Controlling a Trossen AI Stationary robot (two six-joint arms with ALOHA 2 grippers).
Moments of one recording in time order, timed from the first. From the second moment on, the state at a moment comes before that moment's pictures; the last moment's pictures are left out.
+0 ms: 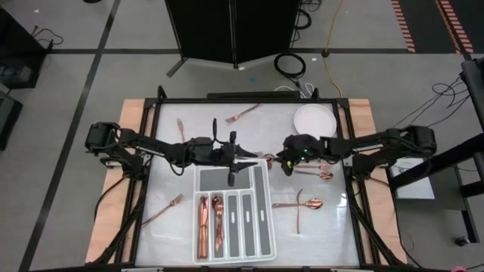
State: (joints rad) left arm -0.03 1.58 0.84 0.70 0.02 0.11; right arm -0.16 1.27 0.44 0.16 -0.01 0.49
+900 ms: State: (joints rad) left arm -0.04 1.58 0.84 0.68 0.02 0.11; right arm -0.10 1.52 0.41 0.46 0.07 0.61
